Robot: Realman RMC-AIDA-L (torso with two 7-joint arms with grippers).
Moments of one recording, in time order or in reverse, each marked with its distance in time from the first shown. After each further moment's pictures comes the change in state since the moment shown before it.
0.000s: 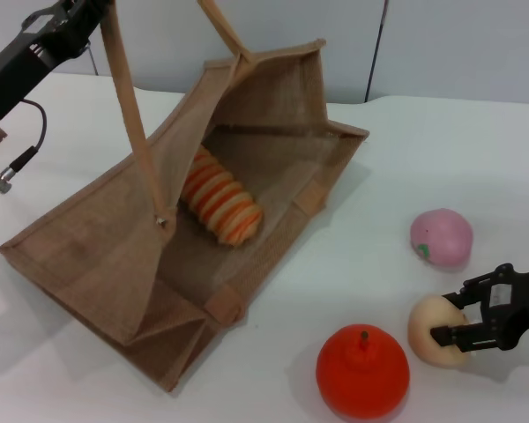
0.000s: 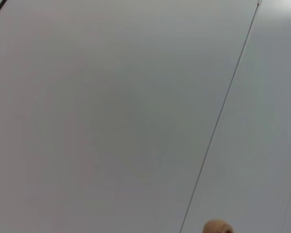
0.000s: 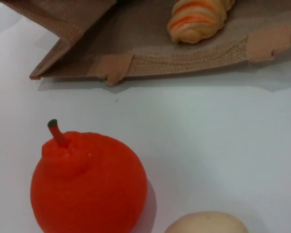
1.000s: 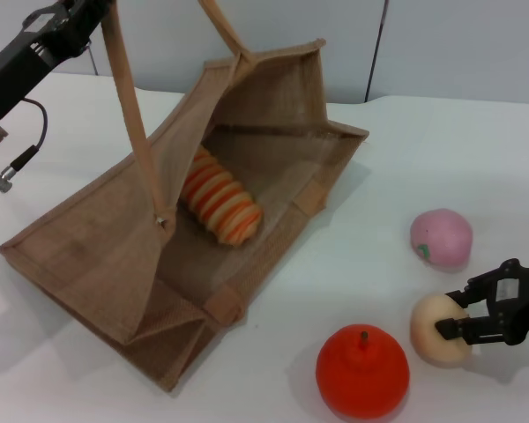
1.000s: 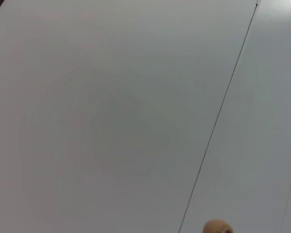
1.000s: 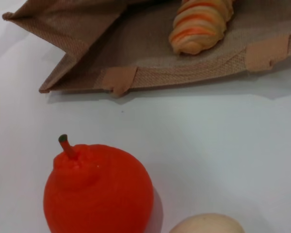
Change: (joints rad) left arm -0.002 0.000 0.000 0.000 0.000 -0.002 0.000; right arm 0.012 -0.013 0.040 -0.010 -0.001 -0.062 0.025
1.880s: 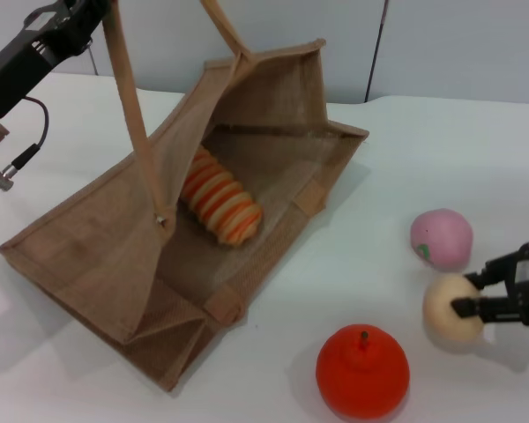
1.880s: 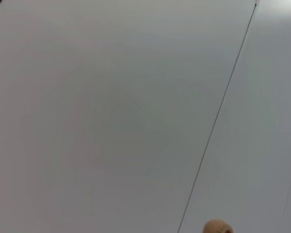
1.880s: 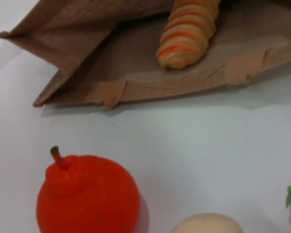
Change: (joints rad) left arm -0.004 0.000 0.000 0.000 0.000 0.000 0.000; right arm 0.002 -0.024 0.068 -0.009 0.004 -0.032 -0.008
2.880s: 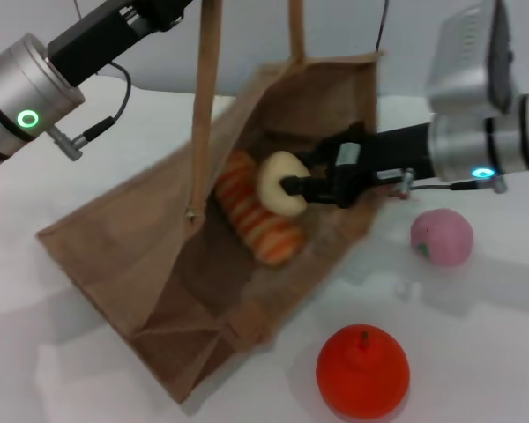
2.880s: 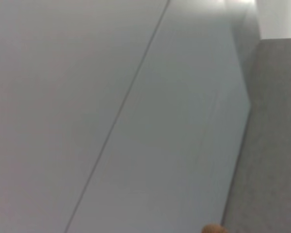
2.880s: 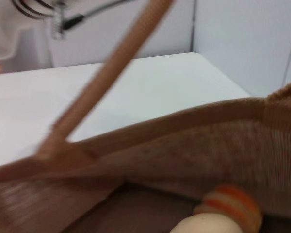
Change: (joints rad) left arm -0.147 -0.005 0.017 -0.035 0.092 -0.120 -0.057; right arm 0.321 0.057 -0.254 0.321 0.432 0.419 -0.195
